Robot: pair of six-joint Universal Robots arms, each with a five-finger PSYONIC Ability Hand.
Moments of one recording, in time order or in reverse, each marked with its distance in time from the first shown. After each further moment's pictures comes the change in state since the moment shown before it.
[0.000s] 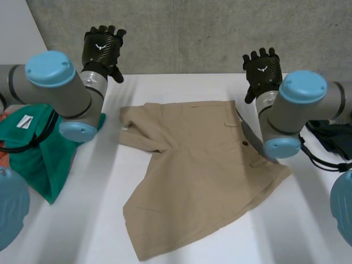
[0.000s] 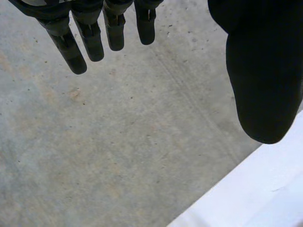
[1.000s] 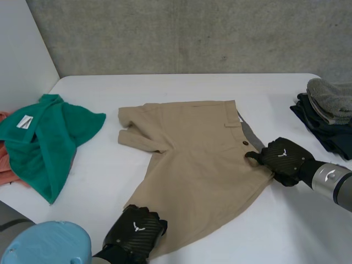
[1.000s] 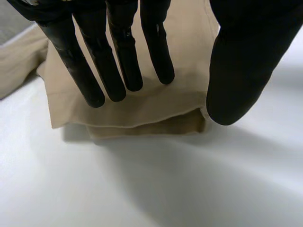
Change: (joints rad) left arm -0.443 0.651 -1.291 -0.156 -0.110 -0.036; right arm -0.433 -0.427 0.933 0.209 -0.817 -0.566; left_hand 0.534 0.504 0.500 0.509 0.485; right_hand 0.029 0.937 0.971 0.985 0.966
